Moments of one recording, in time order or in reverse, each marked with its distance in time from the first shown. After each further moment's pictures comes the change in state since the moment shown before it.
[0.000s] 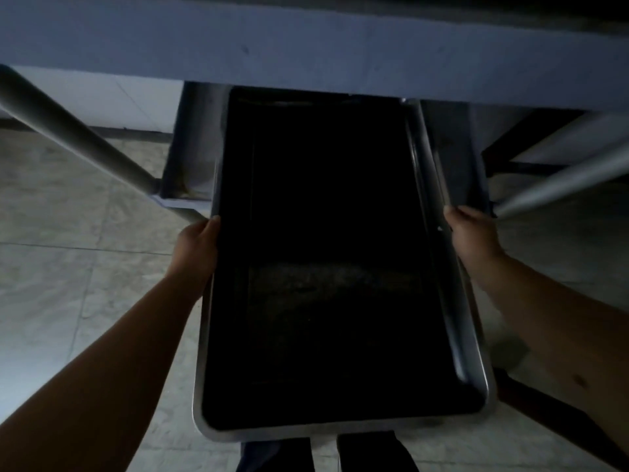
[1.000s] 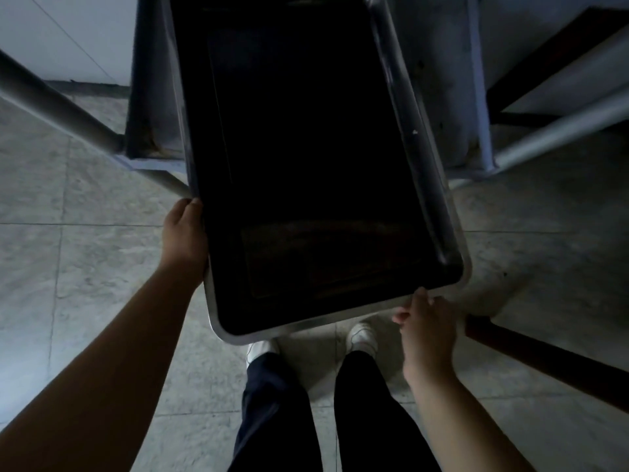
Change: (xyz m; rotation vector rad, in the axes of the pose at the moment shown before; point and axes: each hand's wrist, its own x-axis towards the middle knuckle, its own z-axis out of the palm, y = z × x) left_hand 0.005 -0.045 0.013 -0.276 0.035 0.006; right_hand -0.200 0.071 0.060 0.364 0.285 0.456
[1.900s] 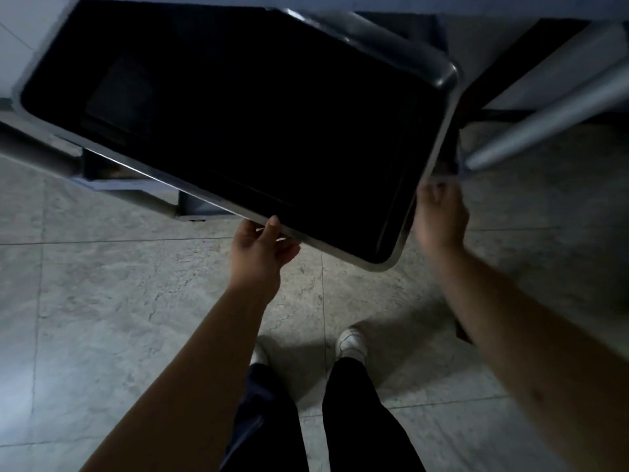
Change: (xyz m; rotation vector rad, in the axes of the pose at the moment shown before) left_hand -0.044 -0.021 0.129 -0.433 -0.256 -0.126; right_hand 0.145 -0.113 0.028 -0.422 0.033 -0.486
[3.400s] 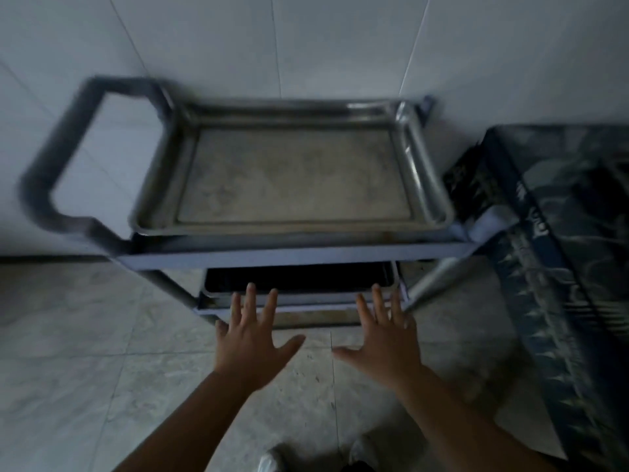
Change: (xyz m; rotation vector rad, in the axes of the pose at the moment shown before) left_hand -0.202 0.217 0.029 1.869 0.038 0.462; right_hand -0.150 -0.150 -0.176 -0.714 -0.389 -0.564
